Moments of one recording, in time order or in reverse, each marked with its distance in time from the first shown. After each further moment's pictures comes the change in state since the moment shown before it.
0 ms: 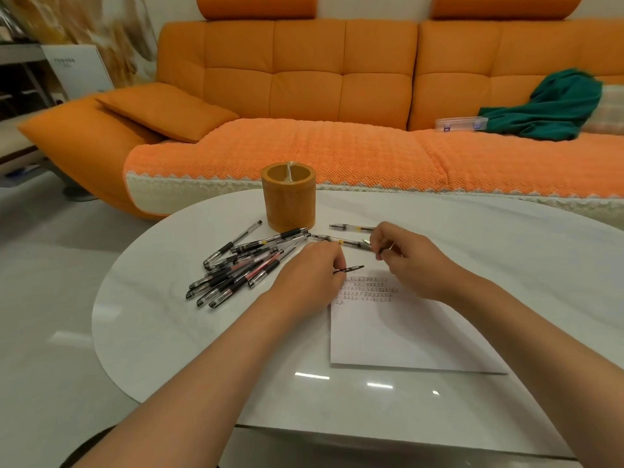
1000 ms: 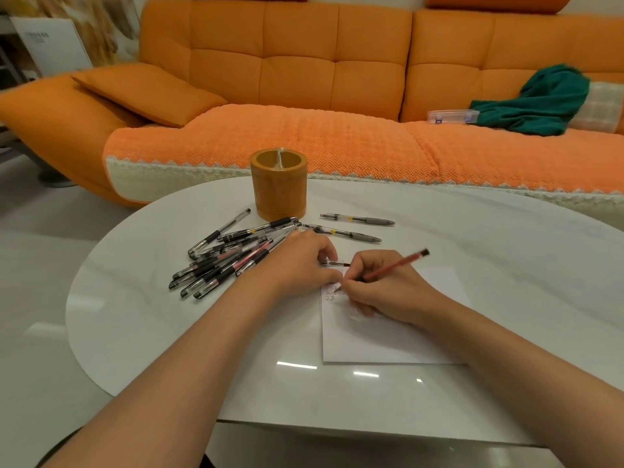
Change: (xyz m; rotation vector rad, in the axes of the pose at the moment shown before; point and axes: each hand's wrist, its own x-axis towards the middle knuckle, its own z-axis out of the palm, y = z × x) left_hand 0.018 -0.020 0.000 -0.021 -0.158 0.030; right_hand -0.026 -0.016 0.039 0.510 -0.091 0.104
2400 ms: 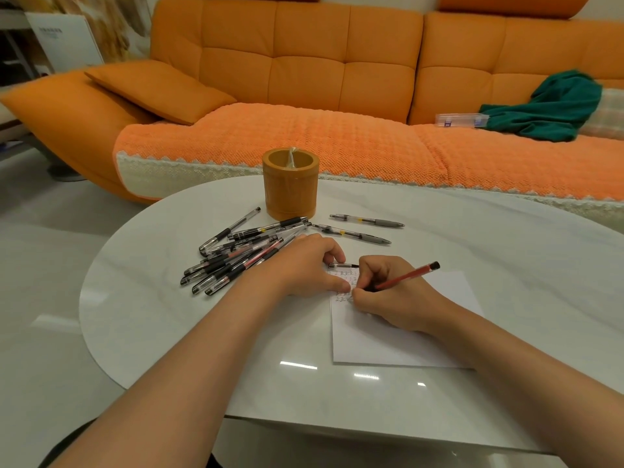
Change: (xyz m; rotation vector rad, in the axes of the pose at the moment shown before) left_hand -0.007 -0.007 -0.006 -0.049 -0.092 -0.021; right_hand 0.002 0.008 0.003 -0.211 -0.021 -0.088
